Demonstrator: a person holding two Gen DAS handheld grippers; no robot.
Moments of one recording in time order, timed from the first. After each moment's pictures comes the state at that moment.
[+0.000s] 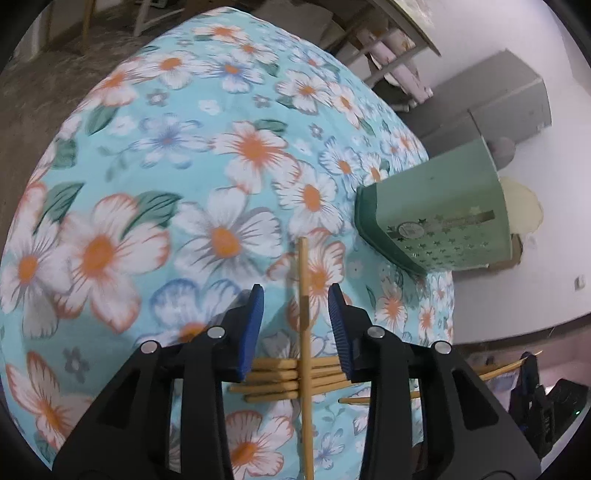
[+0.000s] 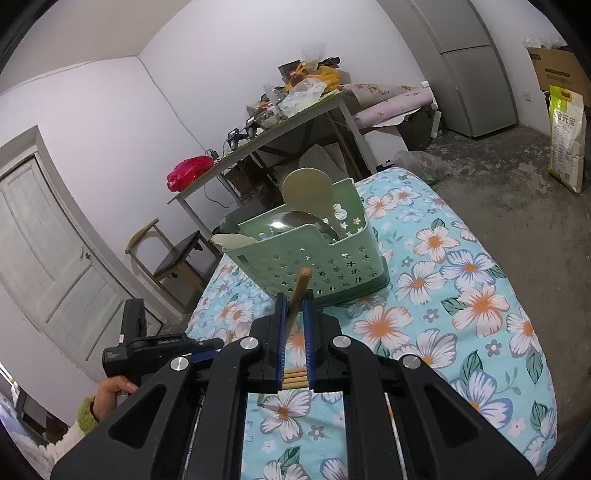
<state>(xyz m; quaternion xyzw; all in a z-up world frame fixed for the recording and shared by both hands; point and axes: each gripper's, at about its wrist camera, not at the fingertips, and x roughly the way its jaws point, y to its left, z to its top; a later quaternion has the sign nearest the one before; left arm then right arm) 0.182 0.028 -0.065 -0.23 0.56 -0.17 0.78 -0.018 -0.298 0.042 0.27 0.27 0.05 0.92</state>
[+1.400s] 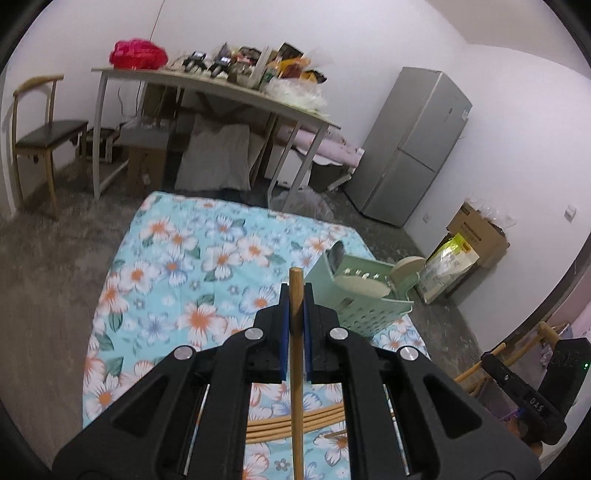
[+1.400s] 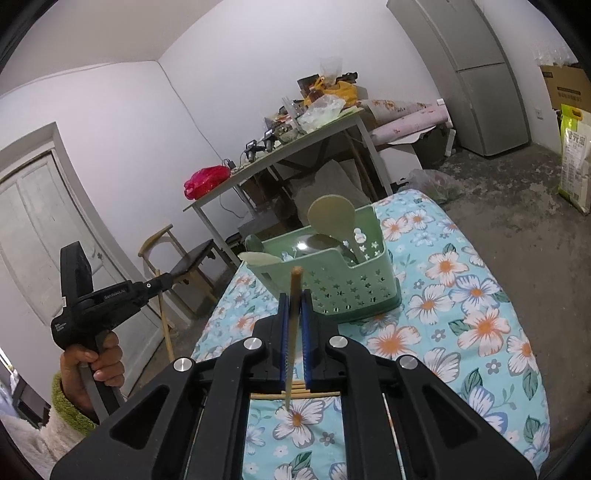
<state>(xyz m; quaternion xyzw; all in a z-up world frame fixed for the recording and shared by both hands) 0.138 0.013 0.093 -0.12 0.33 -0.23 0.91 -0.032 -0.294 0.069 0.25 0.24 0.07 0.93</state>
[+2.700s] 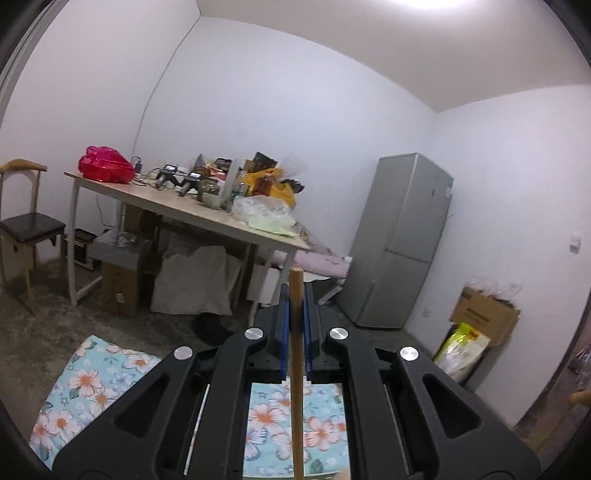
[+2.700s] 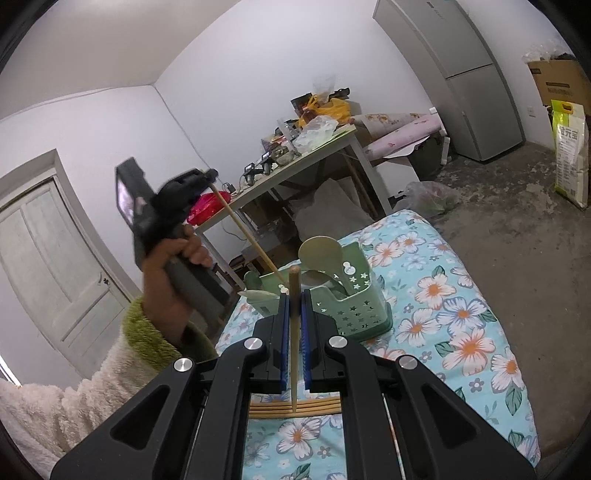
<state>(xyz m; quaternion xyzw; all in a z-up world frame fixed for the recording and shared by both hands) 0.235 -0.140 0.175 -0.13 0.10 -0.20 0.97 -0.042 -0.328 0.092 0.29 0.21 0.06 0.93</state>
